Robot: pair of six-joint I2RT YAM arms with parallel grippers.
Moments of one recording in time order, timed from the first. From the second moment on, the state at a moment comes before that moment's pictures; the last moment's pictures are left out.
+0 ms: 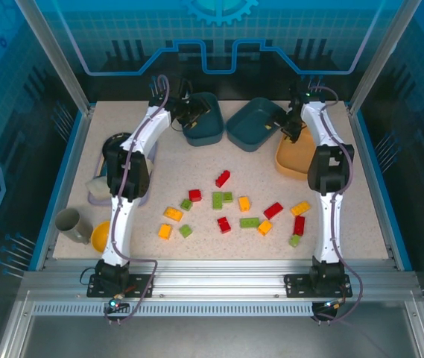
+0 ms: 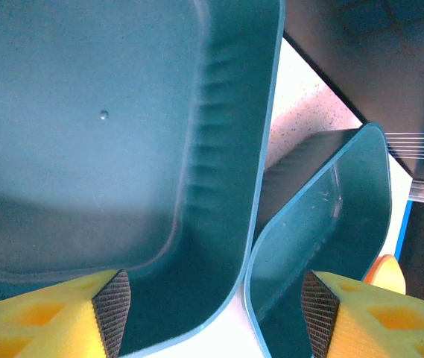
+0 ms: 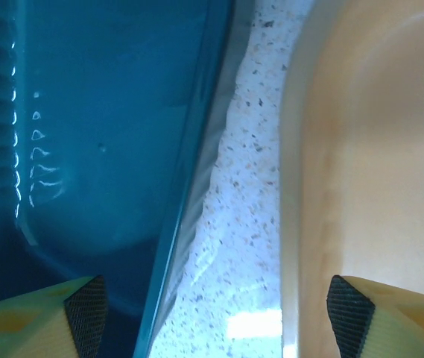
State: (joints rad) left arm -0.24 2.43 2.32 -0.71 0.30 -0.93; right arm 0.04 2.48 2.36 -1.13 -0.24 0.59
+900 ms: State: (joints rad) left arm -0.24 2.61 2.46 -0.81 0.35 -0.97; right arm 0.08 2.56 2.45 -1.19 -0.22 0.53
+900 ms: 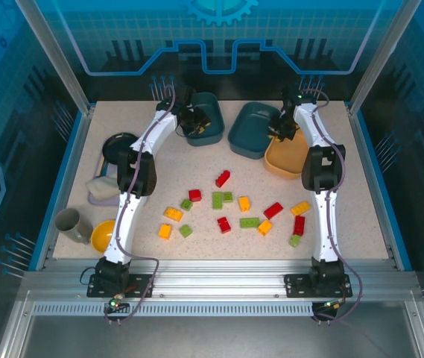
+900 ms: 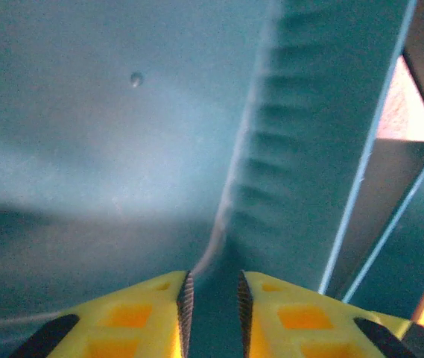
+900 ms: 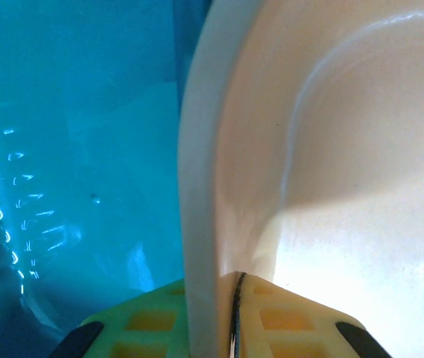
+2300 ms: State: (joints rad) left arm -0.25 2.05 1.75 -0.97 0.26 -0.62; right arm 0.21 2.46 2.32 -1.22 -0.27 0.28
